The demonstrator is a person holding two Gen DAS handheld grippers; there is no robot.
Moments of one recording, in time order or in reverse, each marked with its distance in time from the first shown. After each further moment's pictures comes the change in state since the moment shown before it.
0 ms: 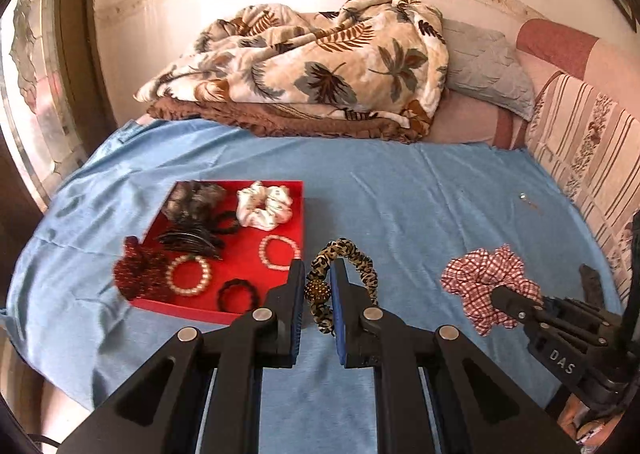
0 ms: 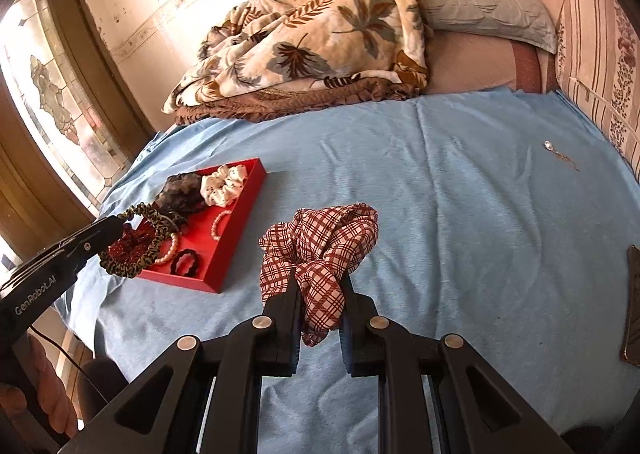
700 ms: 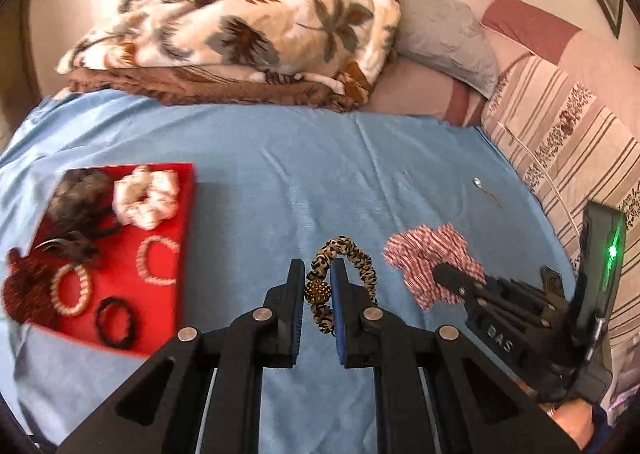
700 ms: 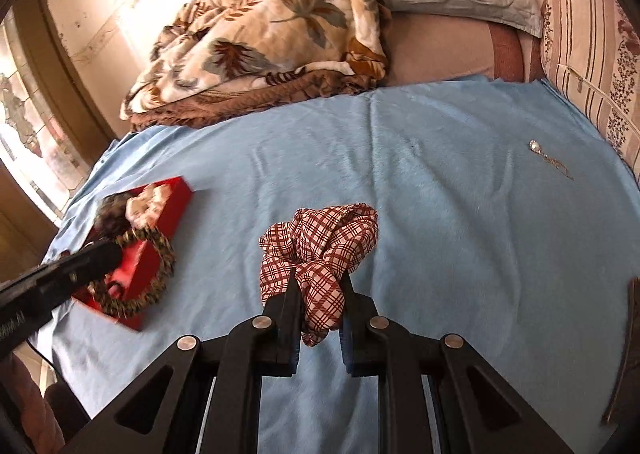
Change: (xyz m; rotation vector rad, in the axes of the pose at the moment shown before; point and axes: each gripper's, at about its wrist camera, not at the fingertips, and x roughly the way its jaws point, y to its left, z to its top) left arm 0.081 -0.061 0.027 -0.011 0.133 -0.230; right arm 0.056 -0.077 0.036 0.044 0.026 -0.075
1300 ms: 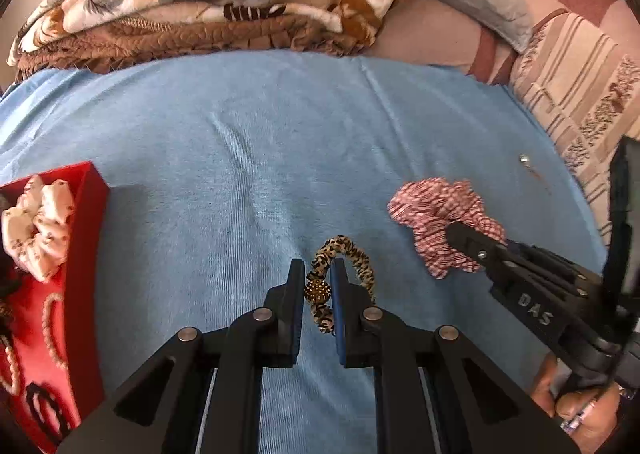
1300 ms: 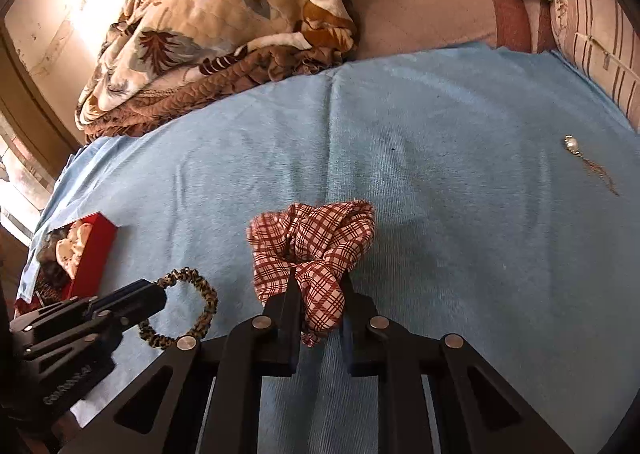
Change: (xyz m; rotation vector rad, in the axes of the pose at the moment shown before) left arm 0.156 -0.010 0.039 0.046 0.173 -0.038; right arm 0.106 -0.058 0.055 0.069 0.071 -0.043
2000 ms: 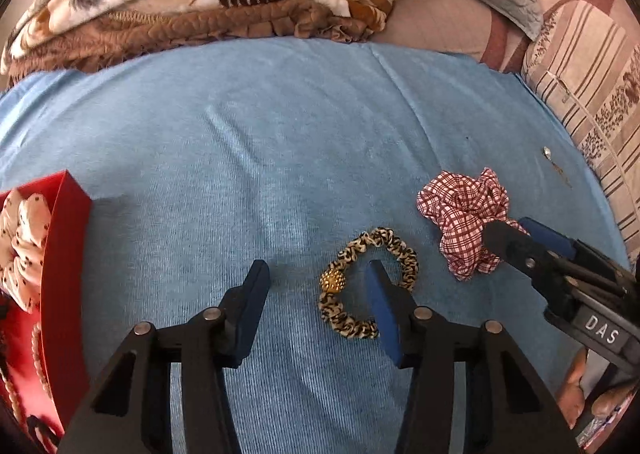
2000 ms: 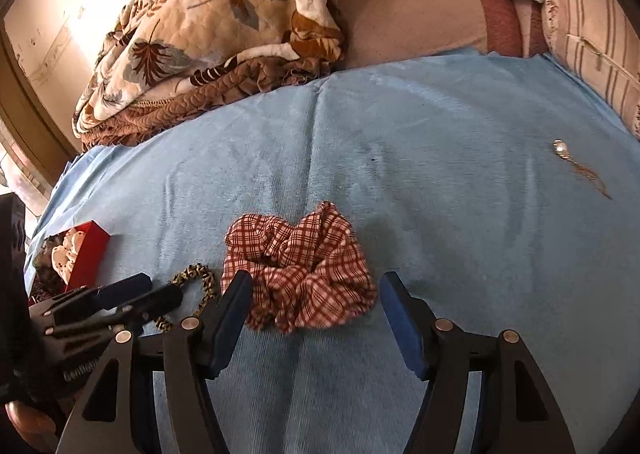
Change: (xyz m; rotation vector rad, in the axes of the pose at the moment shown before) left arm 0.043 0.009 0.007 0.040 0.018 0.038; right arm 0.006 -0.015 0.003 0.004 -0.027 -0.009
